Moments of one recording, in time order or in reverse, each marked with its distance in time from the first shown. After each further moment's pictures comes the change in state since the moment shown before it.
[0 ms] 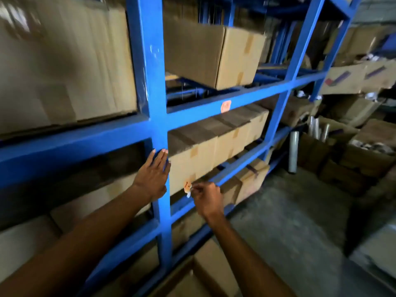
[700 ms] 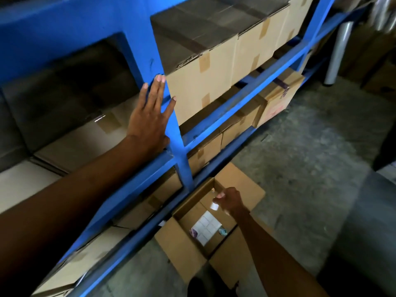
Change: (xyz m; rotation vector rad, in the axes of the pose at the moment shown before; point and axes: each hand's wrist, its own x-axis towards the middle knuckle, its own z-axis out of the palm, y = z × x) left_hand 0.006 0.026 0.063 0.165 0.051 -0.010; right_hand -0.074 0.190 0.117 0.011 -0.451 0.584
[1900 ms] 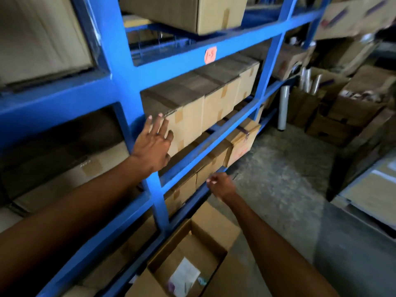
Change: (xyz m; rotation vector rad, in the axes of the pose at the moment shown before) left_hand 0.038 -0.005 -0.076 -0.231 0.032 0.081; right_hand -0.003 -0.081 -0.128 0.026 0.296 -0.317
